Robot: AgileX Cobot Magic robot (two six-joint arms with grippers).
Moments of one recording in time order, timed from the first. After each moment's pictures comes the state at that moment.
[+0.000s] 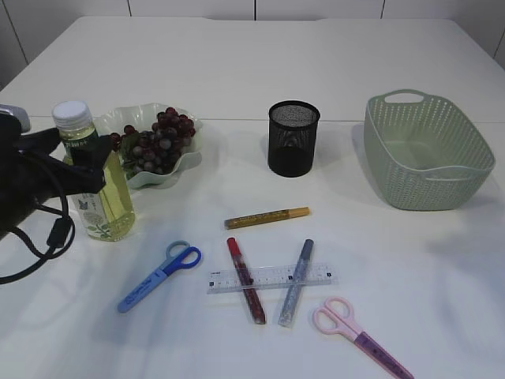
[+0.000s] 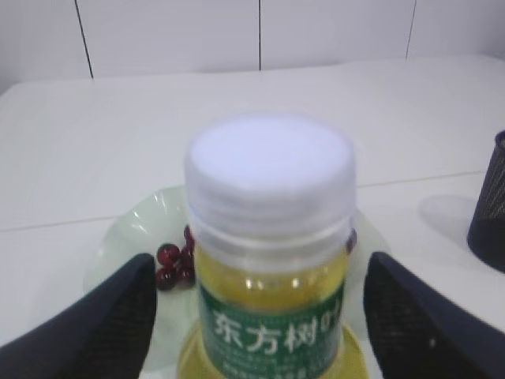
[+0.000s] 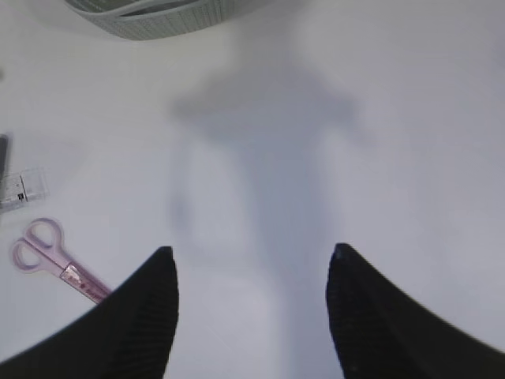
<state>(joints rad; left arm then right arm) -0.24 1.84 -0.51 -0.05 -1.14 0.01 -0.09 1.12 -1.14 -0.02 1.25 0.12</state>
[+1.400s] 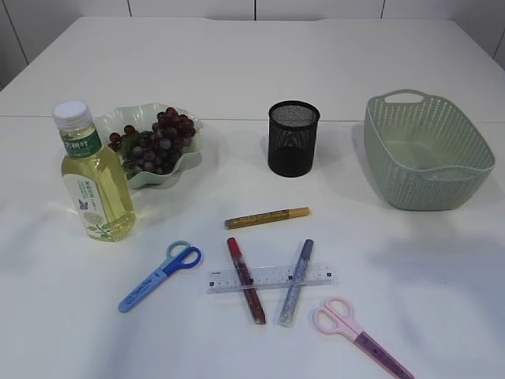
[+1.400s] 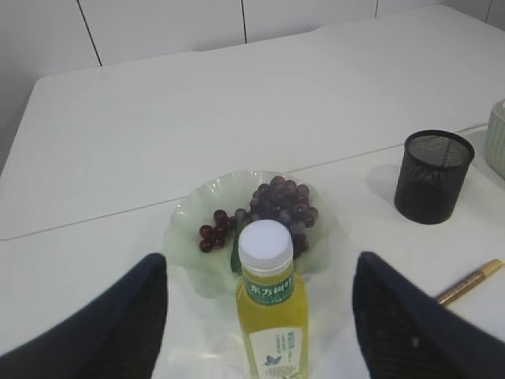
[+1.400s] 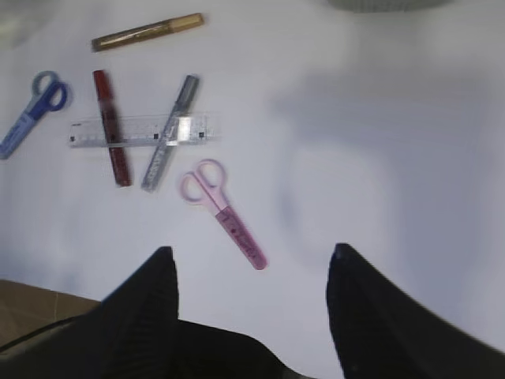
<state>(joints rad) -0.25 0.86 -0.72 0.05 0.24 0.01 0.03 1.12 -1.14 0.27 1.25 -0.04</state>
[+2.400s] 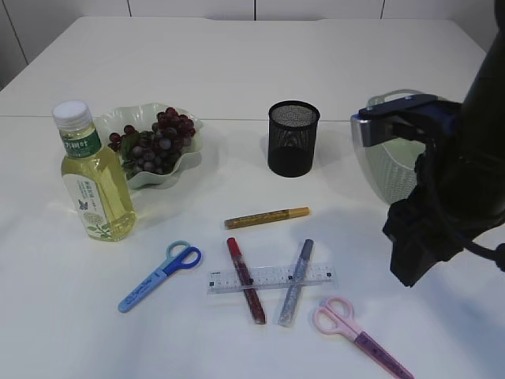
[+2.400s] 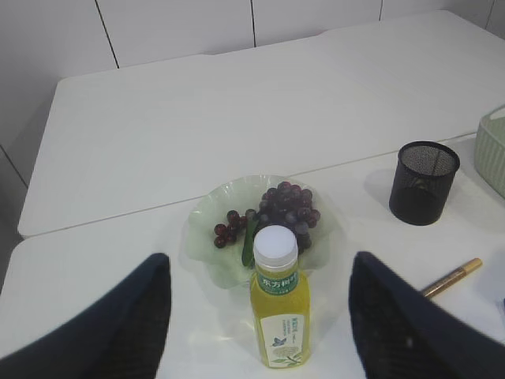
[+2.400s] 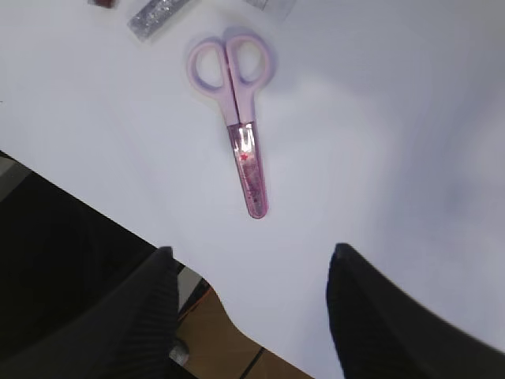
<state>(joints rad) -0.25 0.77 -0.94 0.05 0.60 0.01 0.40 1.50 -1.14 0.13 1.23 -0.19</state>
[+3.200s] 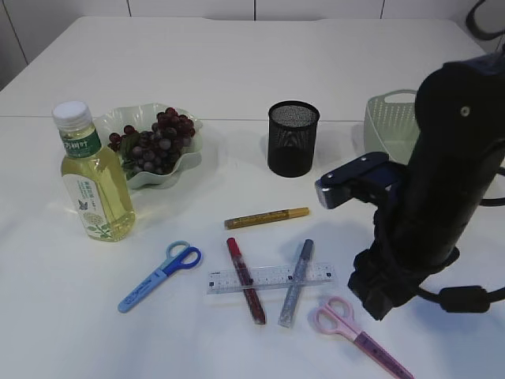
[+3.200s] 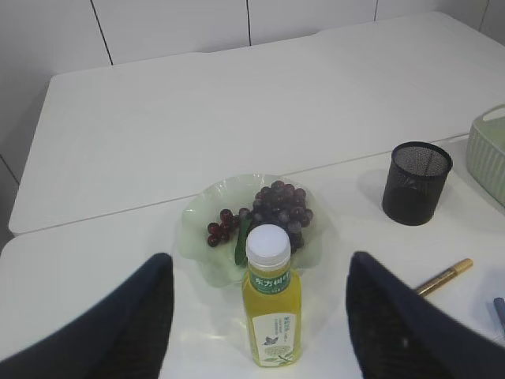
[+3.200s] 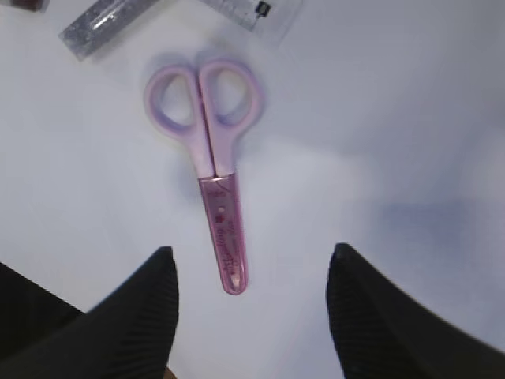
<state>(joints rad) -0.25 0.77 -0.94 0.03 0.60 0.01 0.46 1.66 -1.03 0.06 0.98 -0.17</state>
